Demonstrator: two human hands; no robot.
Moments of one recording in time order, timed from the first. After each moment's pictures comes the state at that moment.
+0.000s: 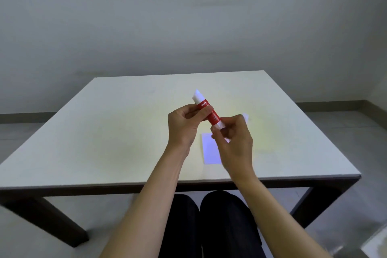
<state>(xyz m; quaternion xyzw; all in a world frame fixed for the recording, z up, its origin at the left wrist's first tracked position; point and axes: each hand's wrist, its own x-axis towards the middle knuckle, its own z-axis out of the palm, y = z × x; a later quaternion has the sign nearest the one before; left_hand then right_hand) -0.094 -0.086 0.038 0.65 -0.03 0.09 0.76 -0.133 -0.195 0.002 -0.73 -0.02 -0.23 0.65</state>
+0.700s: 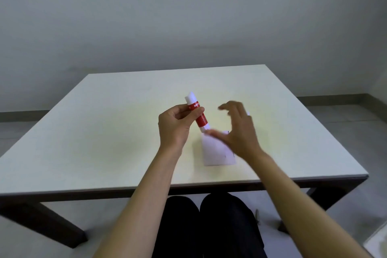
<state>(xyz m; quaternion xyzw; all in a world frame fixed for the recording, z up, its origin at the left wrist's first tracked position) -0.079 -0.075 0.028 0.68 0.03 0.12 0.72 -0.070 -0.232 -0.019 -0.90 -0.11 -0.26 0.34</state>
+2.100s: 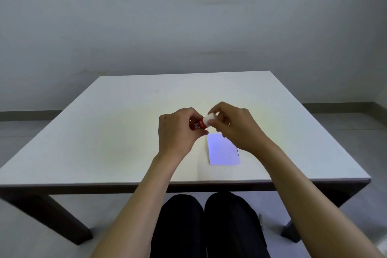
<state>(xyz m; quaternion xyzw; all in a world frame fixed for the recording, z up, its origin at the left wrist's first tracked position) -0.103 -0.054 0.037 0.90 -0.08 0.19 0.38 -0.099 -0.215 0.045 -0.89 -0.18 -0.10 0.42</state>
